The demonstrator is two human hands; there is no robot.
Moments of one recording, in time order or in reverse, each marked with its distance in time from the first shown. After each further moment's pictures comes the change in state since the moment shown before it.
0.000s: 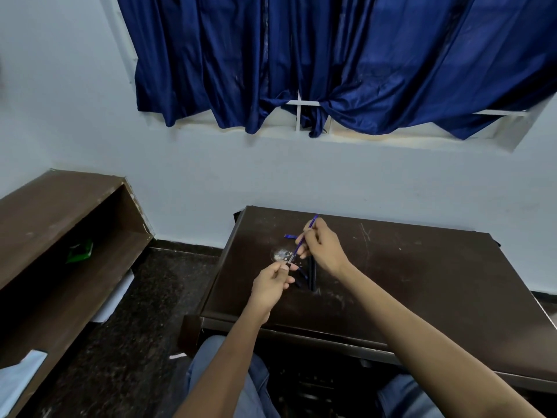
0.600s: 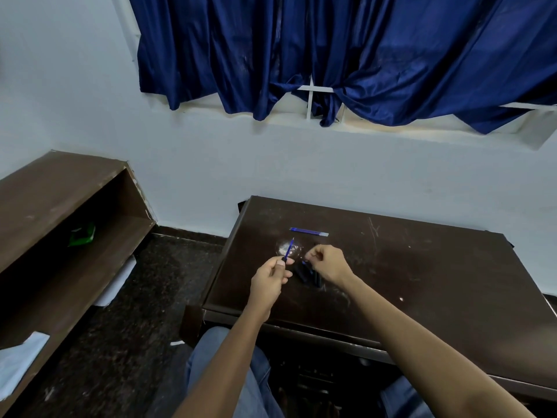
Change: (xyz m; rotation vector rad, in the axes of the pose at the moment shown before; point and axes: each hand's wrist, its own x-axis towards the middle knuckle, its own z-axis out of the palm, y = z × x) left_hand 0.015 -0.019 -0.006 -0.067 0.081 0.000; right_hand 0.015 0.062 0.012 -0.427 -0.126 0.253
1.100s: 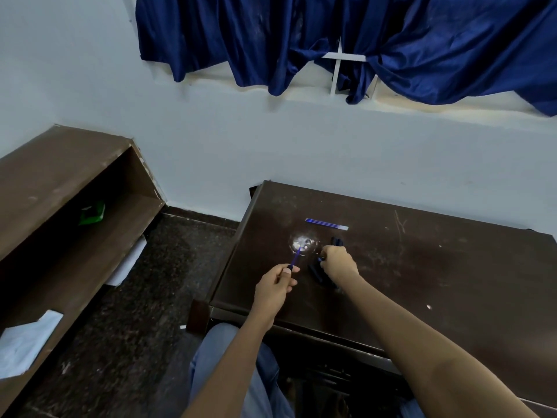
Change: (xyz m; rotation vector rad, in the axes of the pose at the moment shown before) left_hand 0.033 -0.034 -0.010 0.066 -0.006 -0.148; right_hand 0.066 0.025 0.041 -0.423 -0.105 0.159
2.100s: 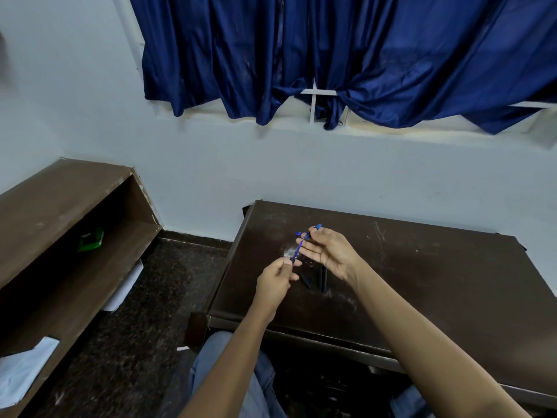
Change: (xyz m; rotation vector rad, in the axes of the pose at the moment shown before) left_hand -0.042 0.053 0.007 0.014 -0.005 0.132; right_hand -0.075 -0.023 -0.074 1.648 -0.256 -0.117
